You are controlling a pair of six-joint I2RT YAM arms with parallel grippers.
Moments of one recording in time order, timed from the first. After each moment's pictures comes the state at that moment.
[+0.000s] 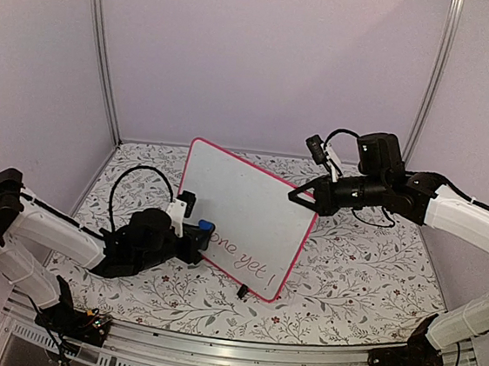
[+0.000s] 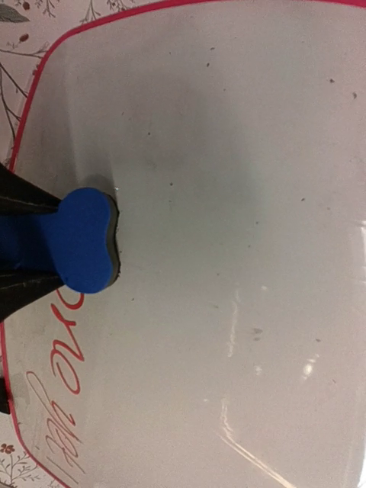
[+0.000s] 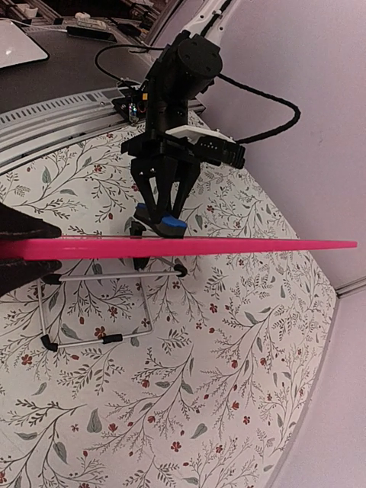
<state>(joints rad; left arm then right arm) -0.97 1.46 0.44 0.60 -0.36 -0.40 0.72 1.36 1.12 -0.30 -0.46 0.19</state>
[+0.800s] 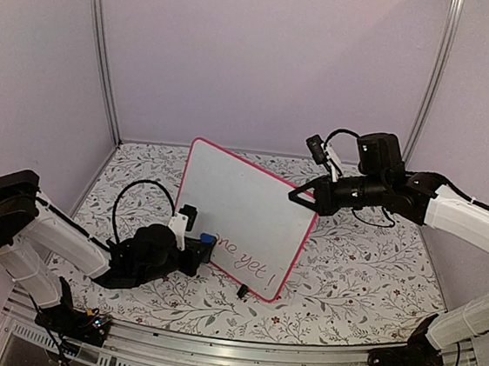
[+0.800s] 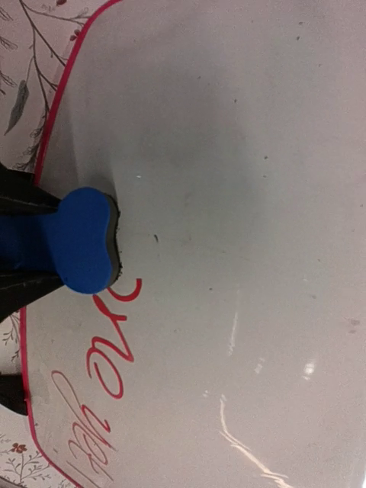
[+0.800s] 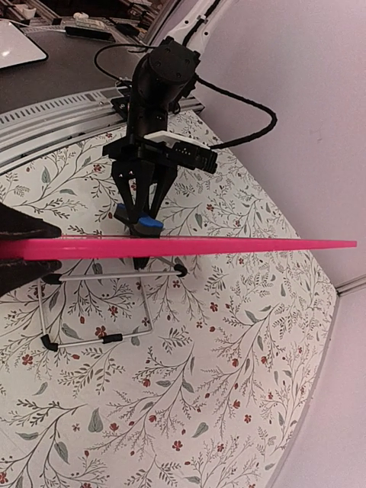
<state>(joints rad) -1.04 1.54 0.40 0.69 -0.40 -0.48 0.72 1.36 1.12 -0.30 -0.46 0.19</state>
